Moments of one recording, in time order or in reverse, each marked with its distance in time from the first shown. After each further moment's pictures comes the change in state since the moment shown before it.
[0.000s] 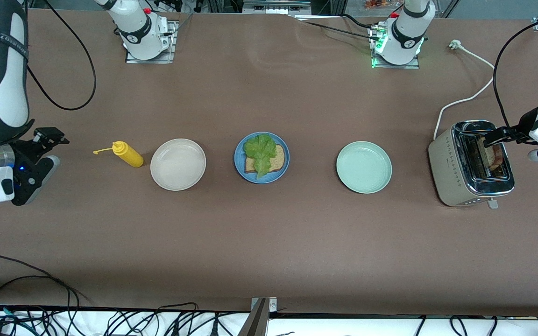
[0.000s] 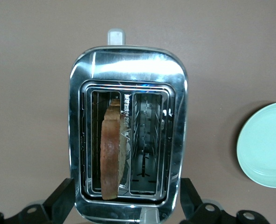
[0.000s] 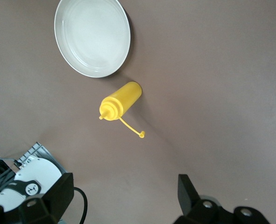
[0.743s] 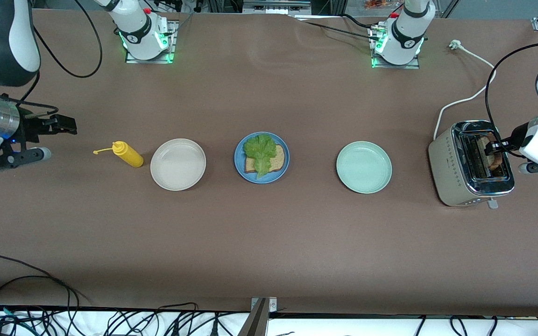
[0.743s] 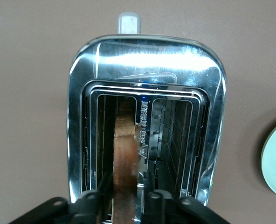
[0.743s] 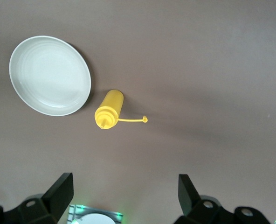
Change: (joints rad) left arm 0.004 0.102 0.030 0.000 0.001 0.056 0.008; right arm 0.025 -0.353 0.017 -0.465 -0.048 0.260 0.684
